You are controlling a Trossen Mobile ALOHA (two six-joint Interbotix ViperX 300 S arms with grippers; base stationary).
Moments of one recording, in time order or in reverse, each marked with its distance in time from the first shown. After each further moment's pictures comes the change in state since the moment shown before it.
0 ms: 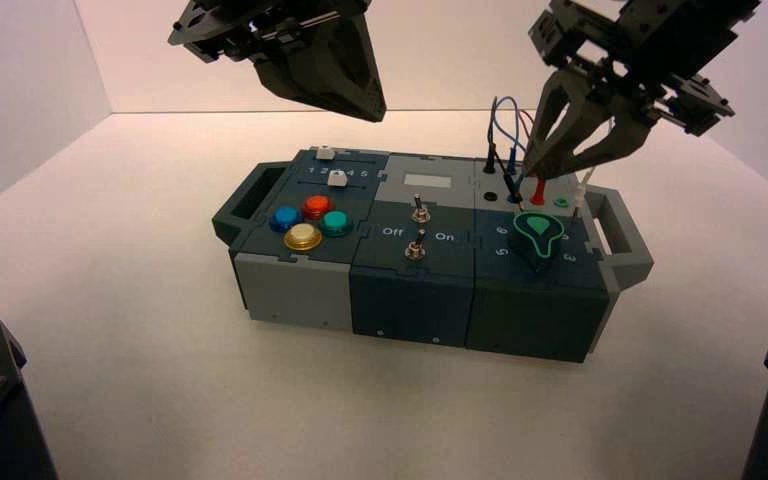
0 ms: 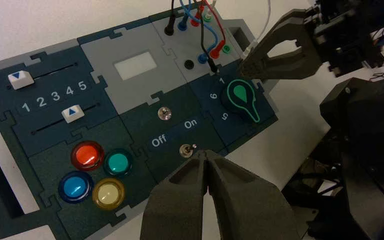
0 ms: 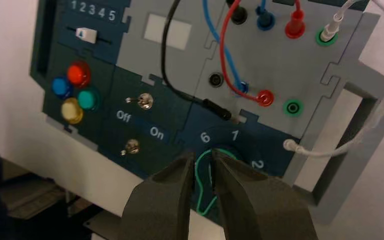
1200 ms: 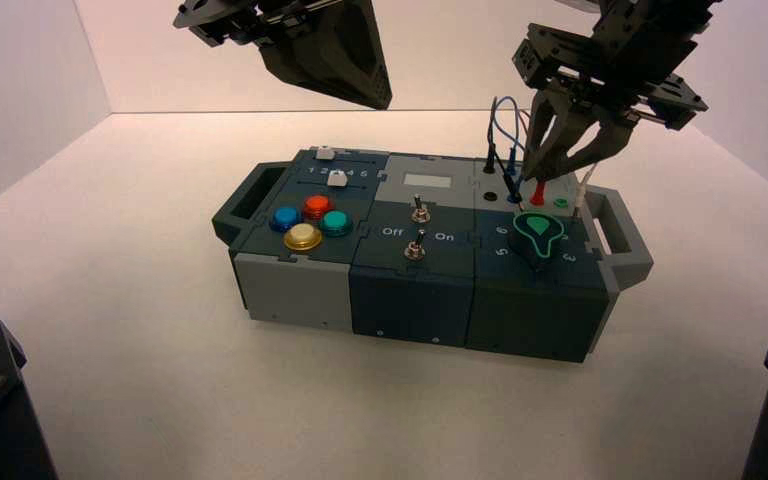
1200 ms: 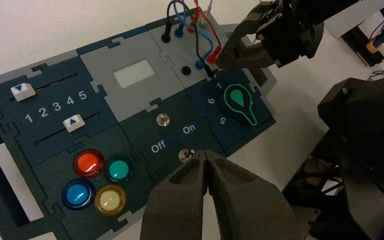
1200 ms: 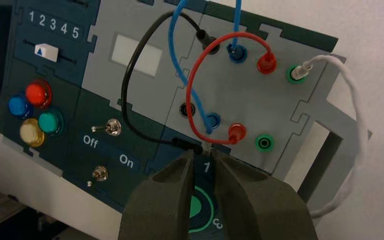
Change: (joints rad) left arm 0.000 0.002 -0.029 0.008 0.023 0.020; right arm -0.034 0.137 -0.078 -0.104 -0.028 0.009
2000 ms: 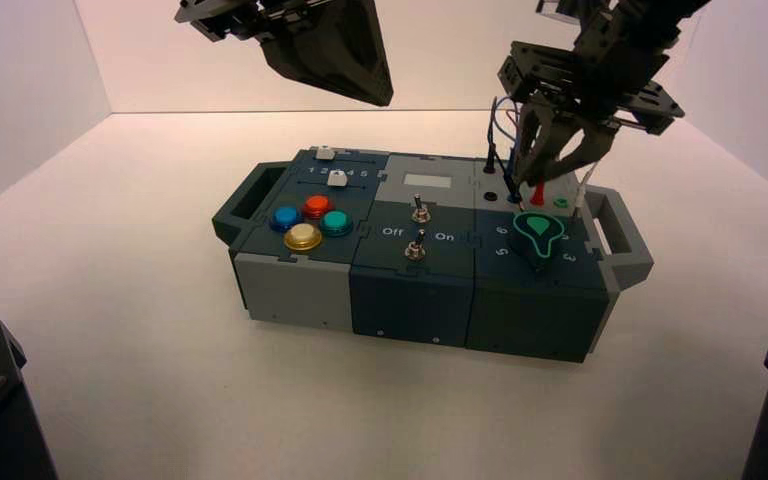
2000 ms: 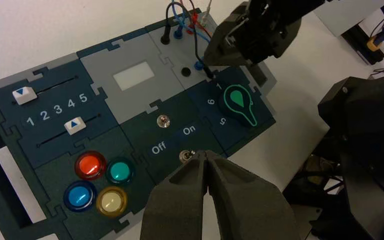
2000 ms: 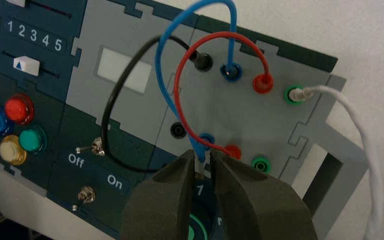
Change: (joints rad) left arm 0.000 0.002 -0.009 0.006 0.011 0.006; right arm 0.000 0.098 -0.041 -0.025 -0.049 0.002
